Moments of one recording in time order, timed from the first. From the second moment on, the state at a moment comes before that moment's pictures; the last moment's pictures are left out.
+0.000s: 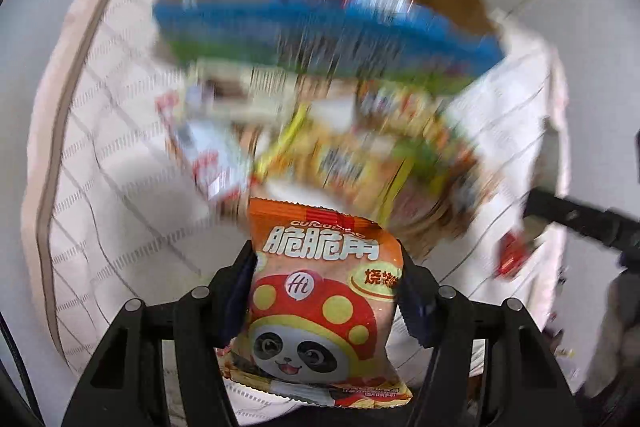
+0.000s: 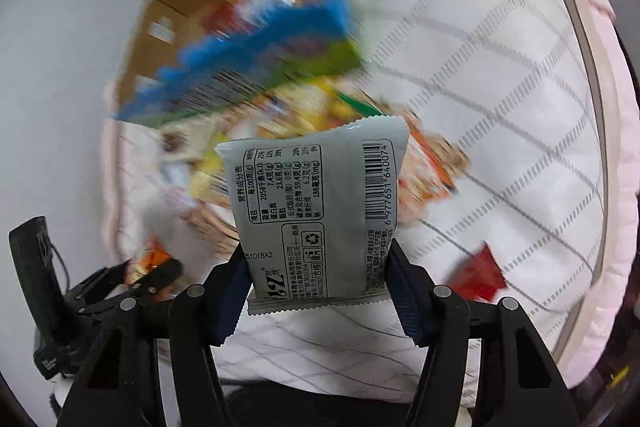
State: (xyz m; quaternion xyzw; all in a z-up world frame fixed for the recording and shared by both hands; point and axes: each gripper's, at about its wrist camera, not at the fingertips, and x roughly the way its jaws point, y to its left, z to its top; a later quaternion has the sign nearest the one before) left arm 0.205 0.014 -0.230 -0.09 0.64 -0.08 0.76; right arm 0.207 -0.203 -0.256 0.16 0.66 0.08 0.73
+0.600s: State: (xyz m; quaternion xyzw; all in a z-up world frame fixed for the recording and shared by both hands) left arm 0.440 0.050 -0.221 -0.08 0.66 -0.04 0.74; right arm 0.391 -0.111 -0.249 0.08 0.68 0.07 0.73
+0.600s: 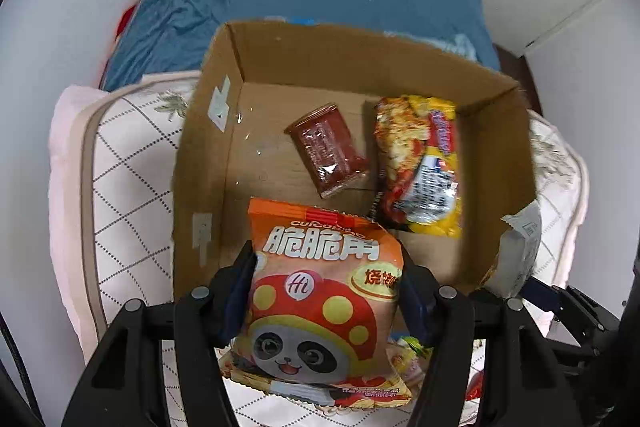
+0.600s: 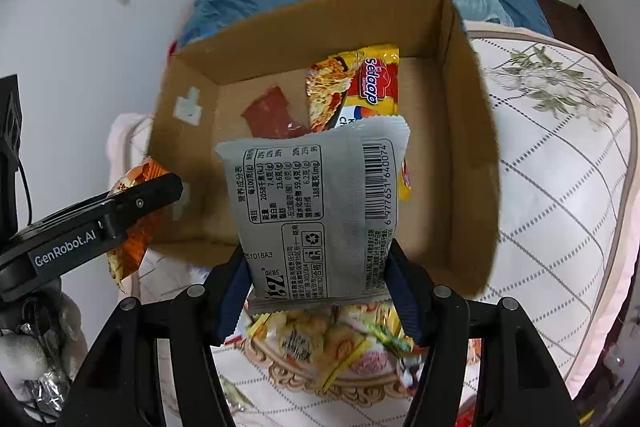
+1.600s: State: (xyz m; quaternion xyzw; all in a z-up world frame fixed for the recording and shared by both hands) left arm 0.428 0.049 -0.228 -0.08 0.65 -0.03 0.76; right arm 0.382 -0.096 -0.281 -0.01 0.69 0.05 0.72
